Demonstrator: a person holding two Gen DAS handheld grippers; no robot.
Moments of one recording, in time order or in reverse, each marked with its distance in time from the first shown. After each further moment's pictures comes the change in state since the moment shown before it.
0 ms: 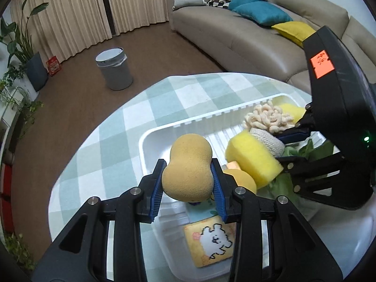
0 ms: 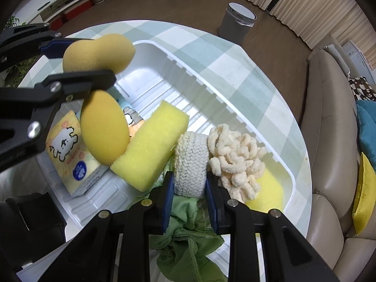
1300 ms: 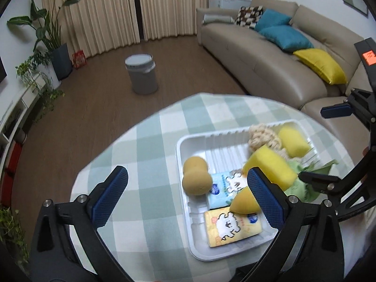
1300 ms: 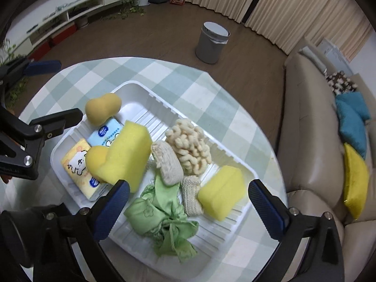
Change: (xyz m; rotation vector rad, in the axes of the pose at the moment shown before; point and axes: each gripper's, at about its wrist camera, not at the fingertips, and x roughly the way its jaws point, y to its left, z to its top) left arm -0.065 0.025 -0.010 -0.148 -0.112 0.085; right arm -0.073 -0.006 -0.011 0.083 -0.130 -0.106
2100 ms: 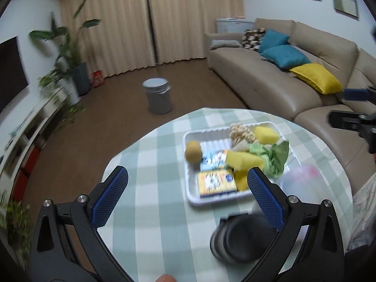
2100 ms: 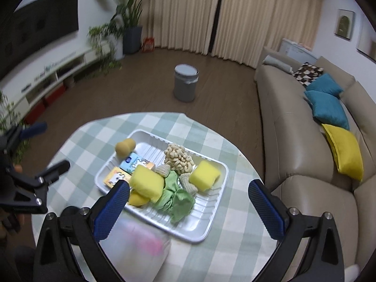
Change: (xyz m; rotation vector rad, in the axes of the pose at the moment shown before) left arm -0.135 -0.033 -0.067 -0.027 -0.132 0.120; right arm -0.152 -0.015 -0.080 0.308 -0.305 -0.009
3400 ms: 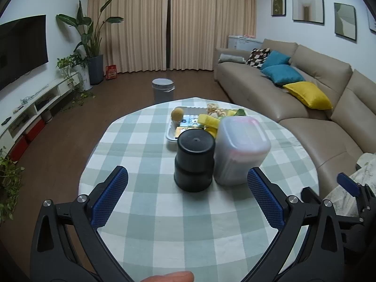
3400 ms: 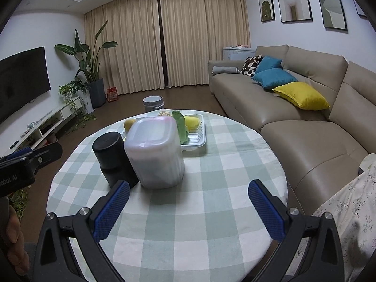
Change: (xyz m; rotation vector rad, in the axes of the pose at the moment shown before) left arm -0.127 -0.055 -0.126 -0.148 -0.090 -0.021; right arm -0.111 0.067 -0.237 0.304 -0.224 -0.149
